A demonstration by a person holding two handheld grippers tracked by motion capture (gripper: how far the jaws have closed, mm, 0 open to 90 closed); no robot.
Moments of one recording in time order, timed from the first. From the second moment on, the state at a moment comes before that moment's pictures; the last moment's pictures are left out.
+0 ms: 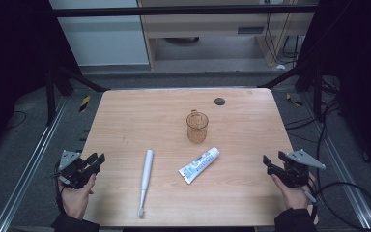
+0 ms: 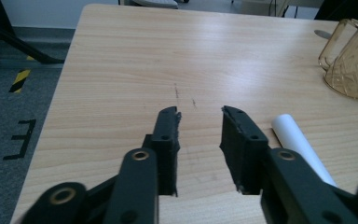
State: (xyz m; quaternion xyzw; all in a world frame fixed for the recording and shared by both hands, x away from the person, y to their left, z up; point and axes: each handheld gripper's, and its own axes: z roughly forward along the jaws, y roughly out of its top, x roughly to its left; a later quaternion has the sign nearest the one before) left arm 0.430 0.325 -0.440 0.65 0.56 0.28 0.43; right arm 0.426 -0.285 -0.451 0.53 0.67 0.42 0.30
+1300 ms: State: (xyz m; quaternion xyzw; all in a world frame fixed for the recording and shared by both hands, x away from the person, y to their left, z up) left arm 0.400 0.220 -0.472 0.80 0.44 0.13 0.40; right arm 0.419 -0.265 -0.462 0.50 0.72 0.40 0.28
